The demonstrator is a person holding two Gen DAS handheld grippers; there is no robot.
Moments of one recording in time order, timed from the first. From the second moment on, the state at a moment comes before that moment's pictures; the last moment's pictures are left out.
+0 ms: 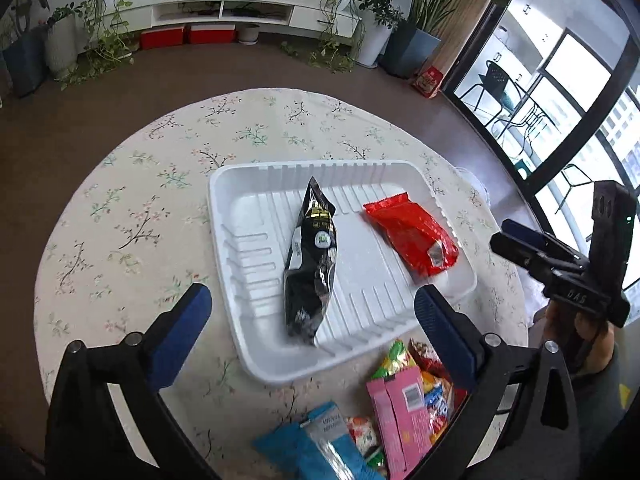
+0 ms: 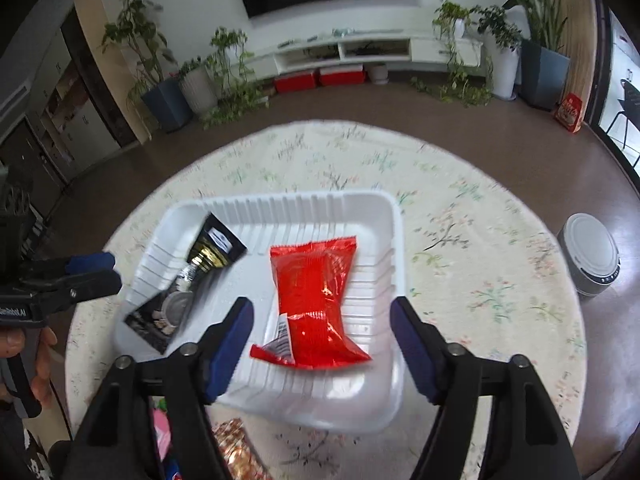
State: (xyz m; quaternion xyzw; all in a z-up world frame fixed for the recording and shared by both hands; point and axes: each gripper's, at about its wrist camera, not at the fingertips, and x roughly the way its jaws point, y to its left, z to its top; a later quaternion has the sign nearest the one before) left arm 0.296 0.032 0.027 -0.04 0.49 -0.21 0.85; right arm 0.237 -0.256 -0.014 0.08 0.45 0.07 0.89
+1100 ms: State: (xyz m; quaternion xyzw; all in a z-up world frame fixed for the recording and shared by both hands) left arm 0.178 0.004 -0.052 0.08 0.53 -0.12 0.84; right arm 0.054 -0.238 -0.040 0.21 0.47 0.06 0.86
